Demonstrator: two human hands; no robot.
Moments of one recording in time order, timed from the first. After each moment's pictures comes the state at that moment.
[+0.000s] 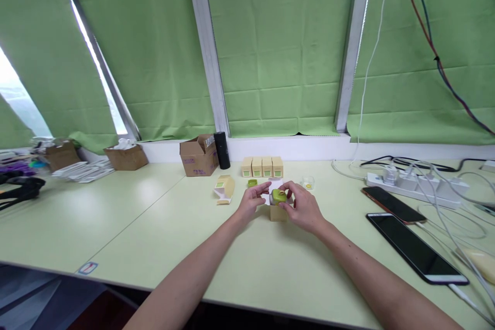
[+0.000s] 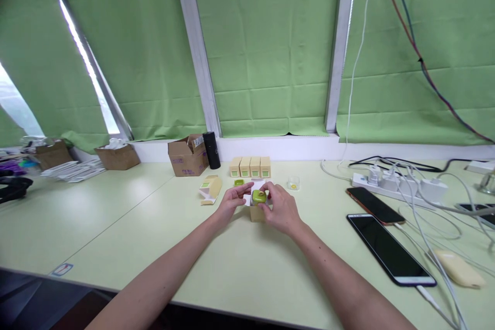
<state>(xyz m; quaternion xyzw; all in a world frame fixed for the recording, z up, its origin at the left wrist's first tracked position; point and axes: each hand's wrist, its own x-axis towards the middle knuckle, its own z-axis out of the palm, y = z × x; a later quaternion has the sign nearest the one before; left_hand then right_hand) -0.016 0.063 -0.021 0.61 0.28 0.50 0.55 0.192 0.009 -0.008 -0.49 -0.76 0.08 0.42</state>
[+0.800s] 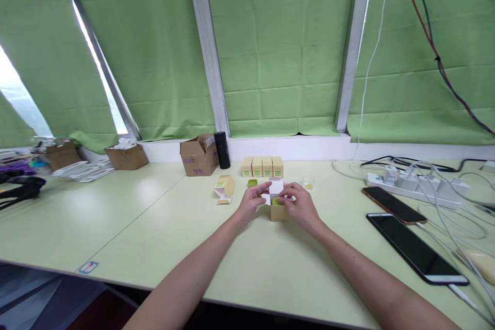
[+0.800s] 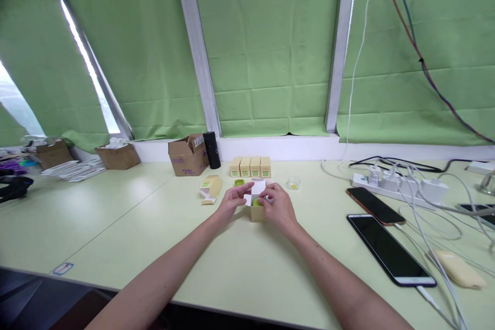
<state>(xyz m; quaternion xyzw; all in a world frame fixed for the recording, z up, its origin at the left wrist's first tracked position) -0.014 0.060 -0.019 0.61 0.28 0.50 0.55 0.182 0.026 -0.023 -0.44 -0.69 0.22 0.53</state>
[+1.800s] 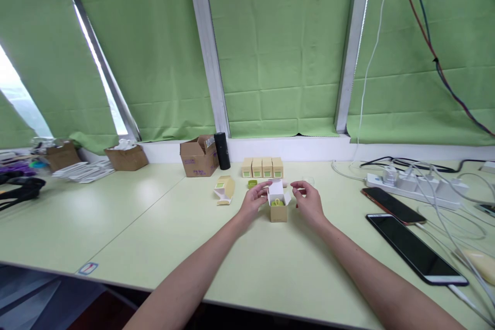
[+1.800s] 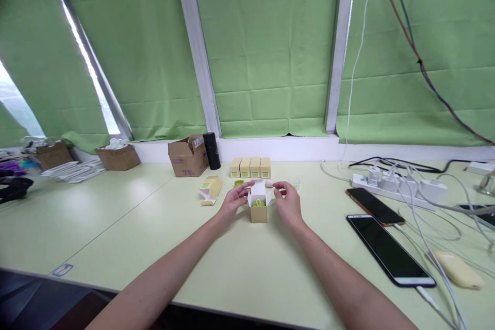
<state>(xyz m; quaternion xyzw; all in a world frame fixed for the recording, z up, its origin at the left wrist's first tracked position) -0.007 0.050 -0.015 0.60 0.30 0.50 0.55 0.199 0.049 -0.042 -0.50 -0.55 0.25 0.62</state>
